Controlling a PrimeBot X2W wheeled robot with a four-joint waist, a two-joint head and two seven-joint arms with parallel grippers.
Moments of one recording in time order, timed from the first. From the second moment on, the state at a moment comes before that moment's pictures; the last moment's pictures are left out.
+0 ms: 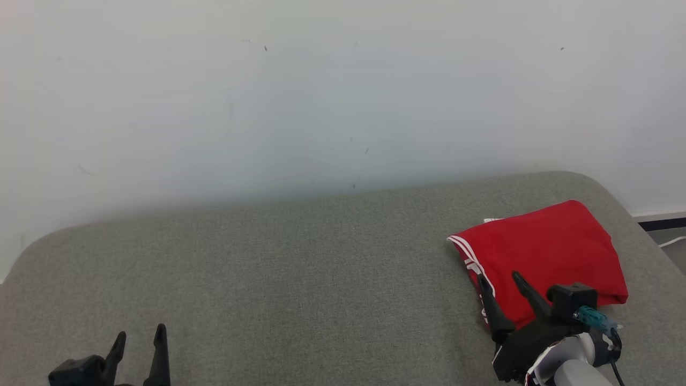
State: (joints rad) left arm -0.05 0.27 -0.28 0.34 -0.47 0.12 -0.18; right arm -0.25 -0.13 0.25 0.62 0.47 0.06 -0.23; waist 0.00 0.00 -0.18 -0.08
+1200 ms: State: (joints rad) left arm 0.01 0.21 -0.24 0.38 -0.60 0.09 -0.12; right arm -0.13 -0.11 0.19 0.57 0.61 0.03 -0.14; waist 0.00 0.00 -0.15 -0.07
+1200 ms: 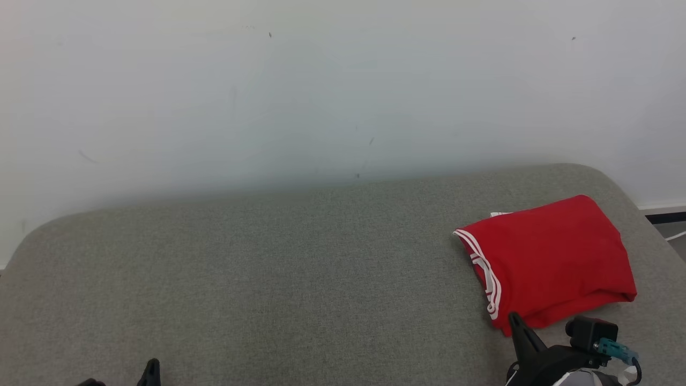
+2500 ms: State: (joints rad) left arm -0.03 0.13 -0.09 0.35 -1.06 -0.01 -0.01; right arm -0.13 -0.08 0.04 0.45 1.07 0.07 -0.02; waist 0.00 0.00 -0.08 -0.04
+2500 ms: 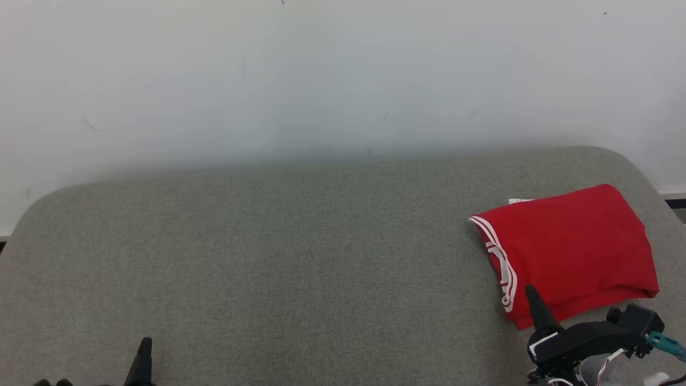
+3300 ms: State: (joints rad) left arm -0.05 0.09 0.00 0.33 -1.33 -0.06 0.05; right arm -0.11 -0.06 -0.05 0.38 1.33 0.09 0.05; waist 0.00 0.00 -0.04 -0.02
